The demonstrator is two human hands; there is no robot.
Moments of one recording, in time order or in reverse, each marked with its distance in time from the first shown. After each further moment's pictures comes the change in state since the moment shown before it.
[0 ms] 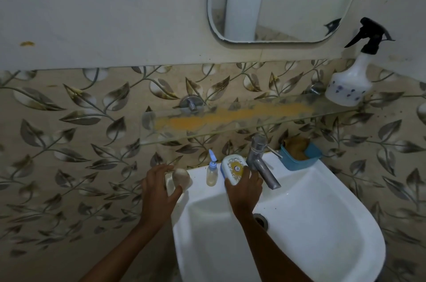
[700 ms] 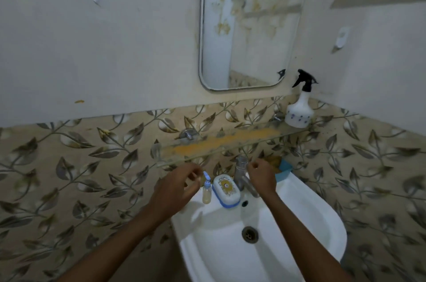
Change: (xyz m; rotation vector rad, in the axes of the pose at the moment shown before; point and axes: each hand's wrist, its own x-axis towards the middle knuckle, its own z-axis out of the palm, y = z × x) left_hand 0.015 0.108 -0.100 -0.081 -0.245 0.462; right_hand 0.012 -0.040 -0.167 0.358 0.014 0.004
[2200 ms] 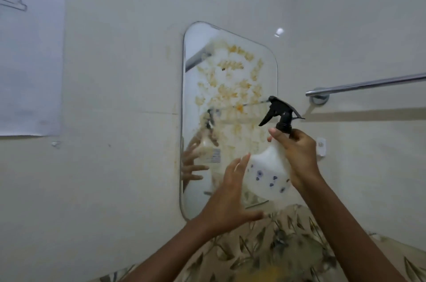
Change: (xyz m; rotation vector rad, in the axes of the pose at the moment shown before) left_hand 0.275 0.104 -0.027 -0.145 -0.080 0.383; right_hand 0.153 -0.246 -0.175 0.796 0.316 -0.438
